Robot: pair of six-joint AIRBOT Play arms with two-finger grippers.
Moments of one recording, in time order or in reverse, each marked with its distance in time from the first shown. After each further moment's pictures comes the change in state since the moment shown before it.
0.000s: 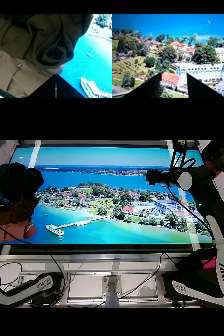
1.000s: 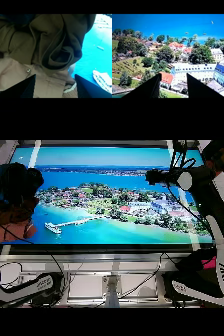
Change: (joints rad) left arm 0.012 -0.047 0.000 0.038 0.013 0.165; right arm 0.000 0.000 0.000 0.001 0.000 0.000
